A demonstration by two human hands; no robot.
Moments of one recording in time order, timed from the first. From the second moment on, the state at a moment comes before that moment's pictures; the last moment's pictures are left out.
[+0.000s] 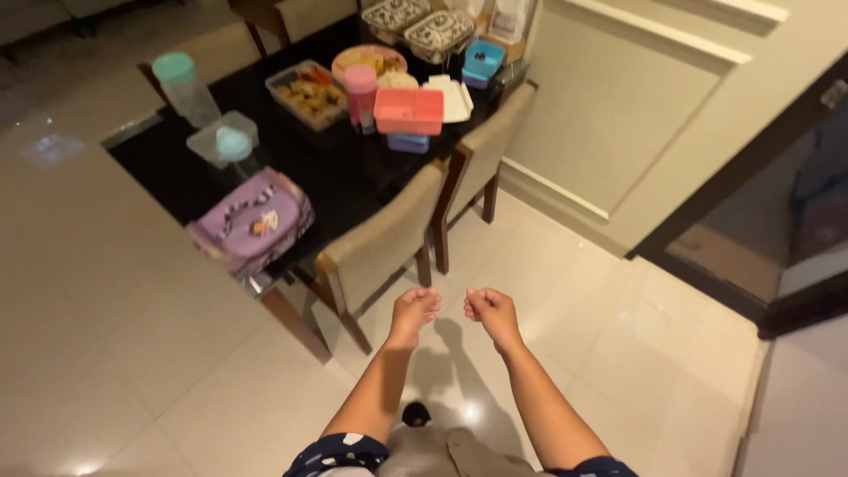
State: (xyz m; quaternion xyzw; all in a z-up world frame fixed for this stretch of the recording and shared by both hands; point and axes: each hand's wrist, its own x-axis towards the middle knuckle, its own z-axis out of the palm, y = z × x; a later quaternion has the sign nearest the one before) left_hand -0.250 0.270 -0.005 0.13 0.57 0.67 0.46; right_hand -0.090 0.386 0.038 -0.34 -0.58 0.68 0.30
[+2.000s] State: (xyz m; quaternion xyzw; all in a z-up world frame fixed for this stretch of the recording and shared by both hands) left_hand -0.598 0.459 -0.029 -0.12 0.85 0.51 -0.02; right_hand -0.543 0.642 -0.012 -0.17 -0.76 0.60 -0.17
